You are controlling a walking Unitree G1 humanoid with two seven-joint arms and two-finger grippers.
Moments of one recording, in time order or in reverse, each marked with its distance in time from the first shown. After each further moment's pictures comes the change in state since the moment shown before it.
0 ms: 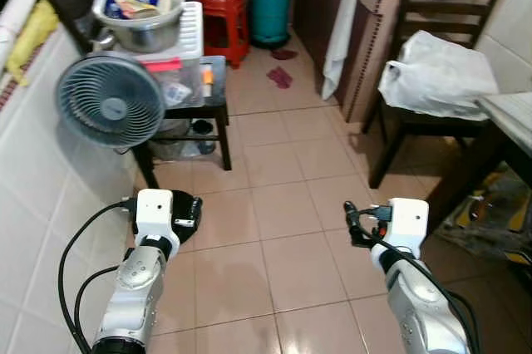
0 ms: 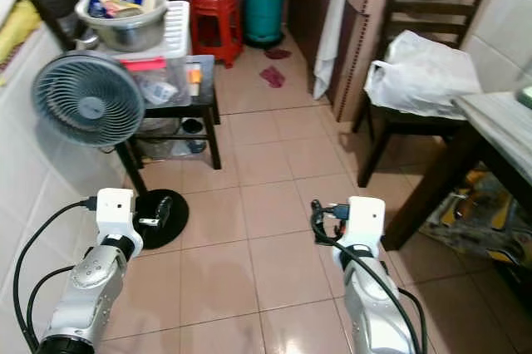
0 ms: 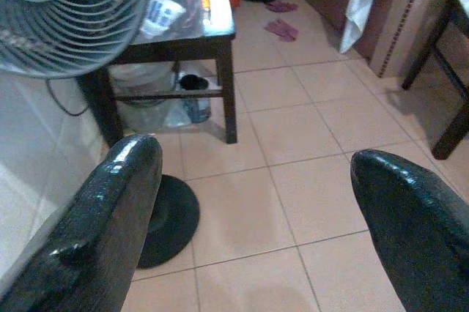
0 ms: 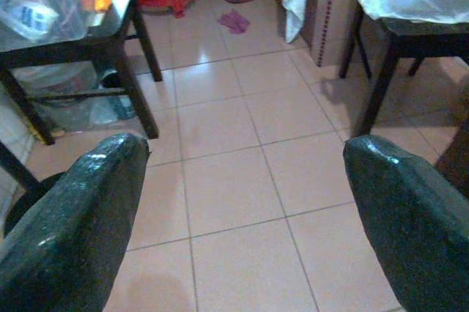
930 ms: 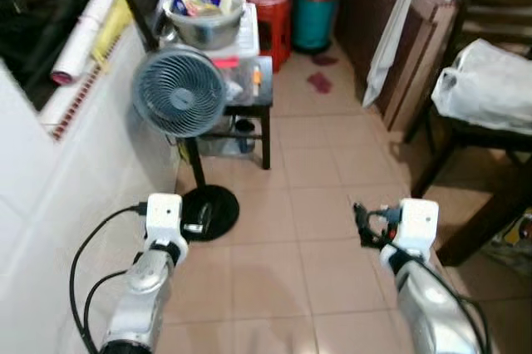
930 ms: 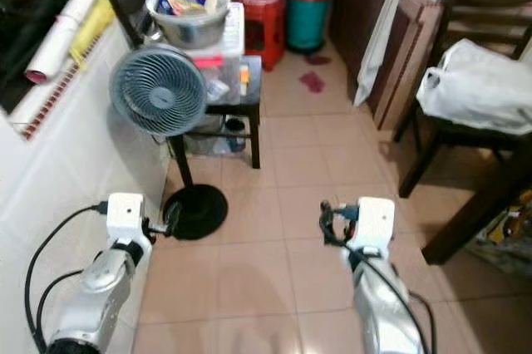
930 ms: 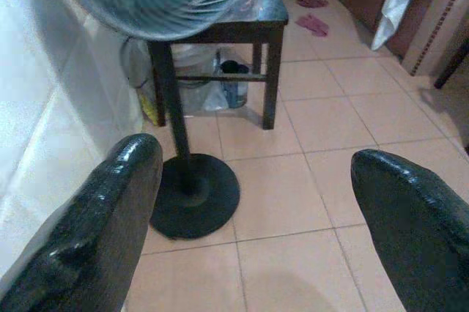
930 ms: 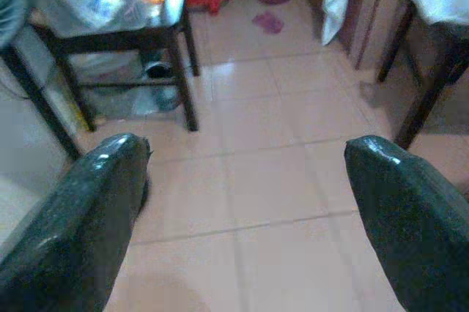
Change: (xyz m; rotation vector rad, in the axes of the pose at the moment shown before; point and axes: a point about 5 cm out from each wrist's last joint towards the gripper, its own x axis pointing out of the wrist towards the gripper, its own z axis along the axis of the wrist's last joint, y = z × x) left arm -0.002 -0.004 -0.009 -0.006 0.037 -0.021; right arm -0.002 -0.005 -0.003 0.006 0.007 -0.023
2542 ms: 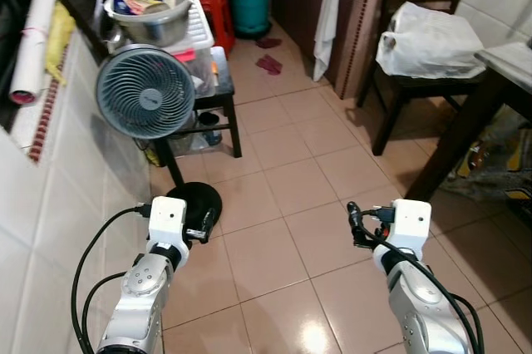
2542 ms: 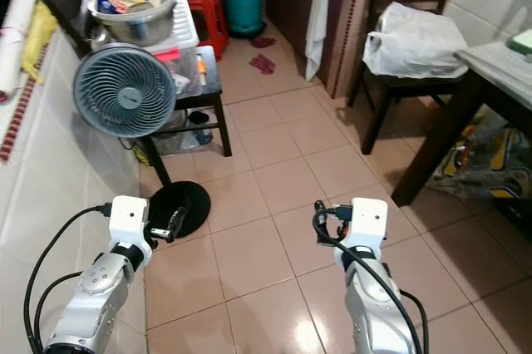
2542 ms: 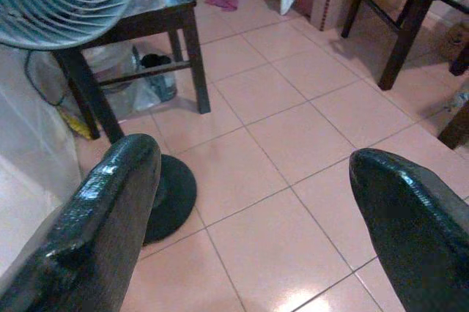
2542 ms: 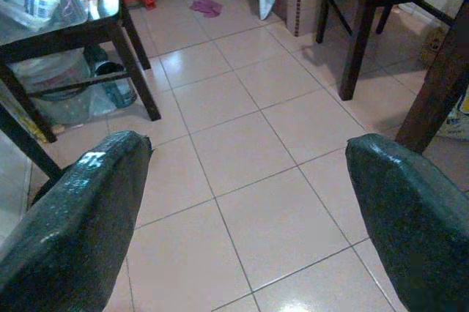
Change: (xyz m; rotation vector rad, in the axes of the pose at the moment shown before) left arm -0.002 -0.009 0.002 0.023 -0.012 -0.095; right arm 0.004 0.002 0.003 -0.003 -0.018 -0.006
